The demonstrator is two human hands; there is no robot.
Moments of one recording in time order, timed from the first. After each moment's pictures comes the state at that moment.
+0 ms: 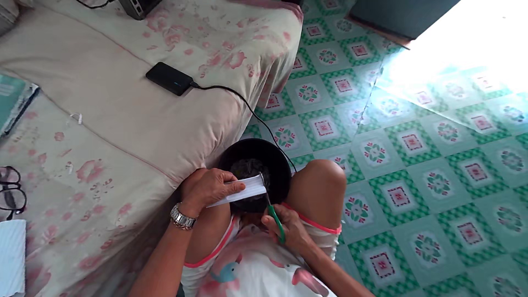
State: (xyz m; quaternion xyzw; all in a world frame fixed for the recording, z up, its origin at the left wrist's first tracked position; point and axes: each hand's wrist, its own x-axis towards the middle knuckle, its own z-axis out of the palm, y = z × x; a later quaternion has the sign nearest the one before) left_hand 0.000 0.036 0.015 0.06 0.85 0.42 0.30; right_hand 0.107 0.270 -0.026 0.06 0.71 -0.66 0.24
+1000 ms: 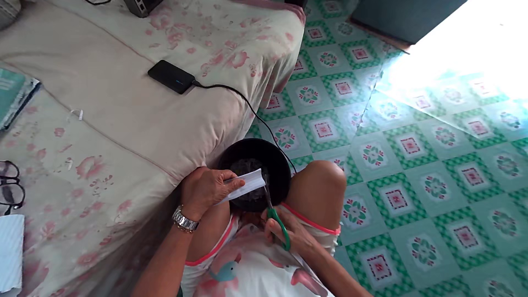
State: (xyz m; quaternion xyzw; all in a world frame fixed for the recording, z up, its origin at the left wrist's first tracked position) left_hand 0.015 0.036 -0.004 0.10 0.89 0.43 0.13; right_hand 0.106 0.280 -0.011 0.02 0.69 -0.64 0.34
